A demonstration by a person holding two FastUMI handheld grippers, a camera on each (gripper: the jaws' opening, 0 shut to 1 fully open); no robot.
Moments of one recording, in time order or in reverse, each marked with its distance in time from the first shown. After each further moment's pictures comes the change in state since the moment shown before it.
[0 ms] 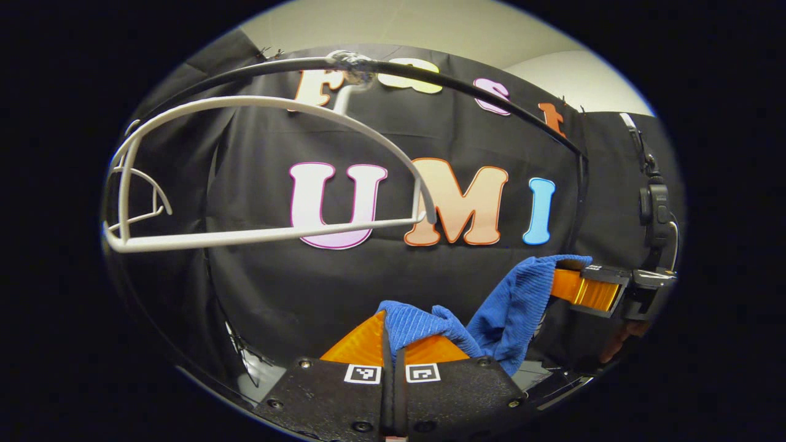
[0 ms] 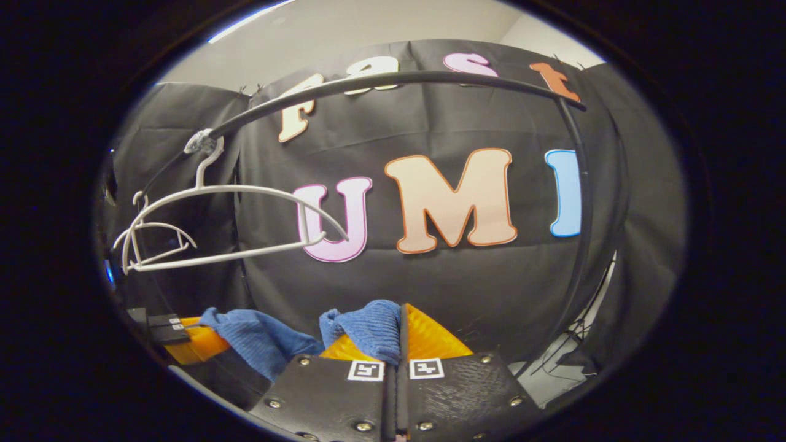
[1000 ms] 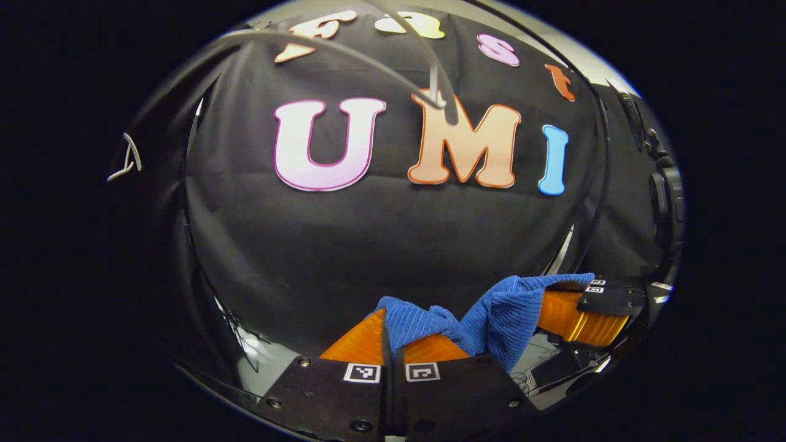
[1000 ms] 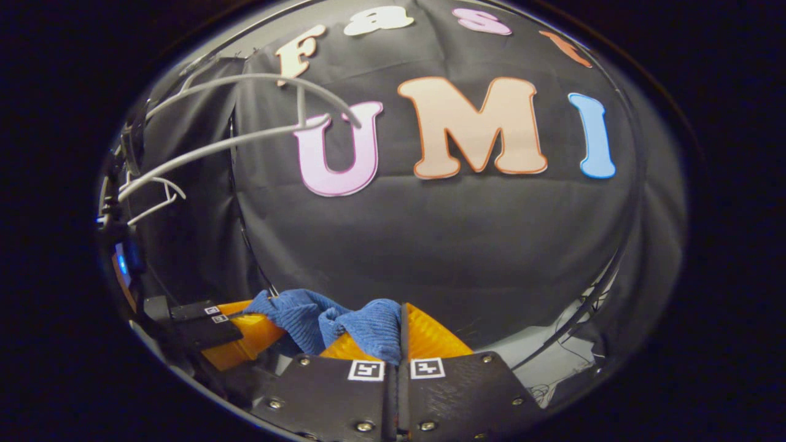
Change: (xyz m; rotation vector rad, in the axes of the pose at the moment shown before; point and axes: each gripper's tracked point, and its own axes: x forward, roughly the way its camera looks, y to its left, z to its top) left arm 0.059 0.026 -0.126 0.018 0.255 -0.009; right arm 0.058 0.020 -0.148 -0.039 0.297 -0.006
